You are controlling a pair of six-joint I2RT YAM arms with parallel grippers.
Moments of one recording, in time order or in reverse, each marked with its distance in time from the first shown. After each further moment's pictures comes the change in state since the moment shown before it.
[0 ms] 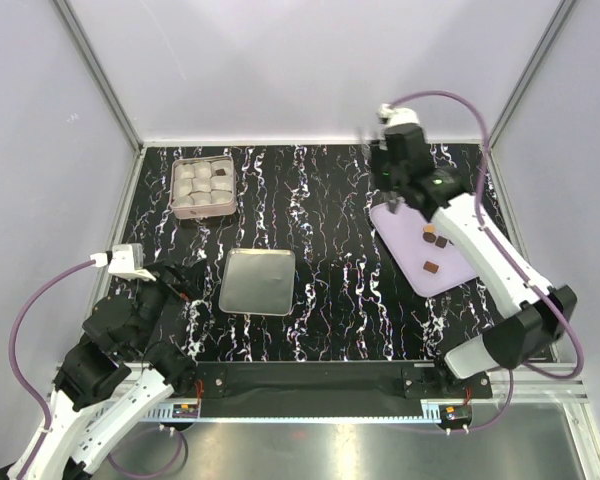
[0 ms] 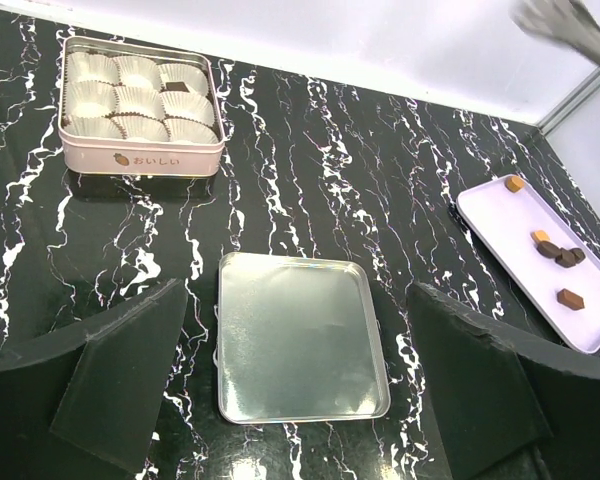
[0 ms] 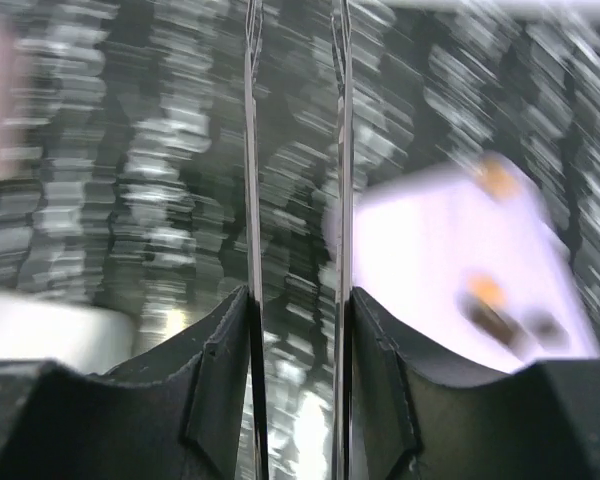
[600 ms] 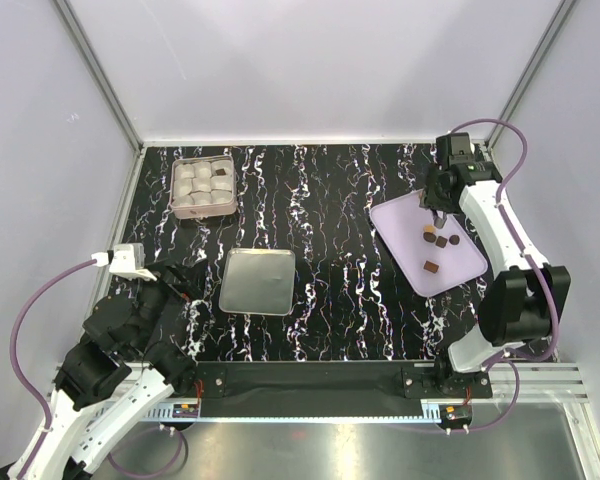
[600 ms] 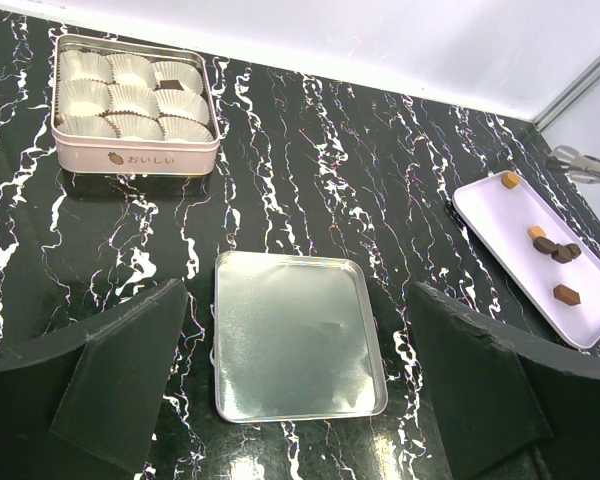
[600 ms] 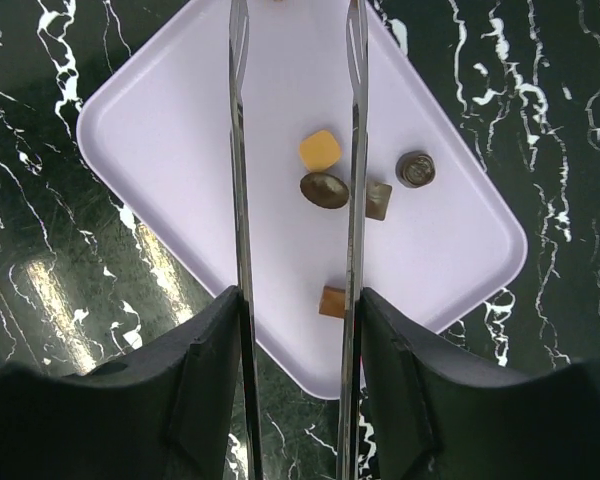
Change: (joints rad) left arm 0.000 0.002 -0.001 0.002 0.013 0.000; right arm -0.465 0.055 -0.154 -0.233 -0.069 0.080
